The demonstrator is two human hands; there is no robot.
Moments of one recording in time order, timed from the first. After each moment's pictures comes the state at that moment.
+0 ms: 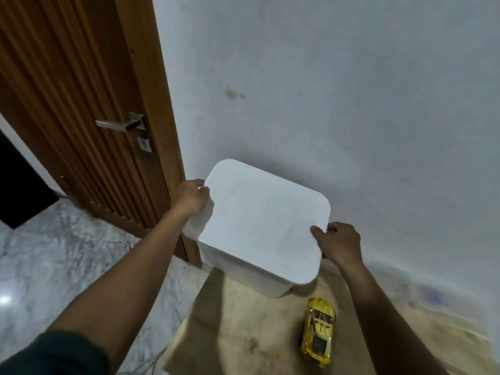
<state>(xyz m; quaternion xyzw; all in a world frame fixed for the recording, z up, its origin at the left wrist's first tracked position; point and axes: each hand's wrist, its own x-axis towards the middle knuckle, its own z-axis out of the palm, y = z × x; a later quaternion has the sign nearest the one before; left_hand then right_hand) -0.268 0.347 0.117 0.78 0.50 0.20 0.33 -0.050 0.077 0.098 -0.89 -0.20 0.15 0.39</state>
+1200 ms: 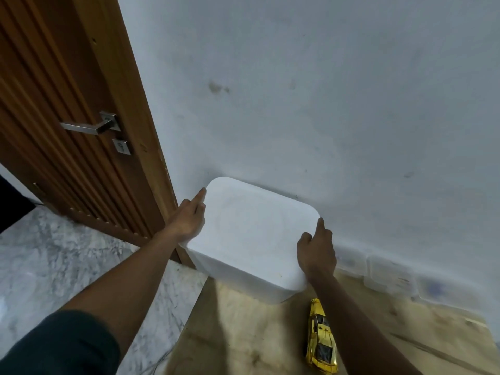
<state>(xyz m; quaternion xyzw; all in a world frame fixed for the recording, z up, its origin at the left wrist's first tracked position) -0.262 0.398 0.024 0.83 0.41 0.06 0.37 -0.076 0.122 0.046 -0.94 -0.15 0.10 0.29</state>
